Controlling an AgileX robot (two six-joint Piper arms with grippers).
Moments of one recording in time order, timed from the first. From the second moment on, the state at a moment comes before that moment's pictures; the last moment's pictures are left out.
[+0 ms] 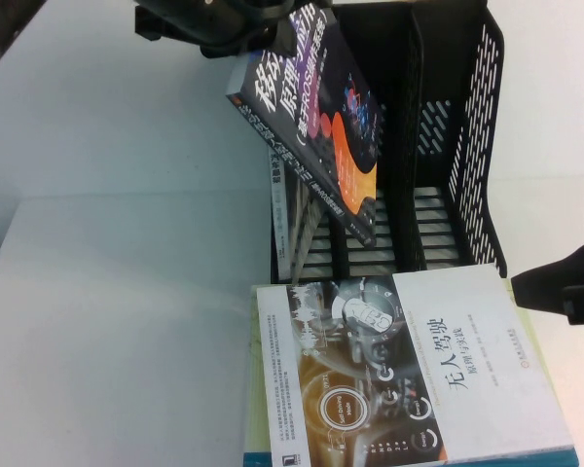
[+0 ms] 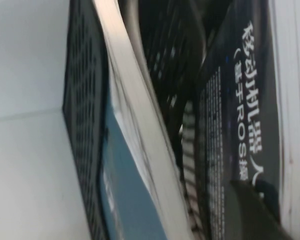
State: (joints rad) right arm 0.27 1.14 -0.92 0.69 0.82 -0.49; left arm -0.44 1.77 -2.06 -0.15 1.03 -0.32
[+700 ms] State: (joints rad) right arm 0.27 1.14 -0.92 0.66 0.81 -0.49; left arm -0.44 1.91 -2.06 -0.14 0.88 -0.28
